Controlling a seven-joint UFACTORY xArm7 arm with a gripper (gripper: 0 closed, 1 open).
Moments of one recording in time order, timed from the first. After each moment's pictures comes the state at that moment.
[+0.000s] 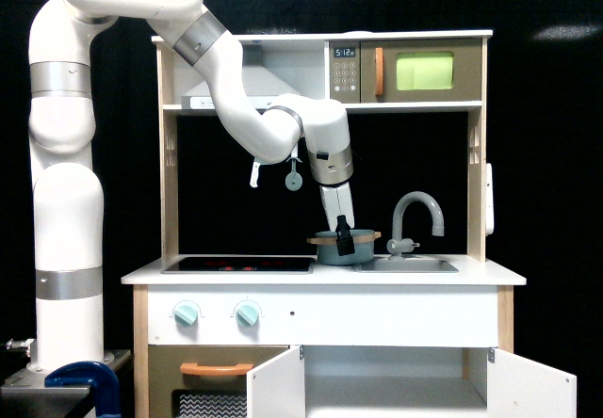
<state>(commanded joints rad) 0.48 -0.03 -0.13 0.79 0.98 0.65 -0.46</state>
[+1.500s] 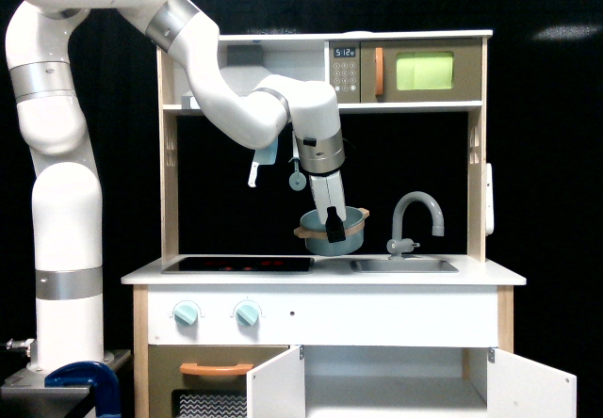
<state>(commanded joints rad) 0.31 -0.22 -0.23 0.68 0.81 0.84 -0.53</state>
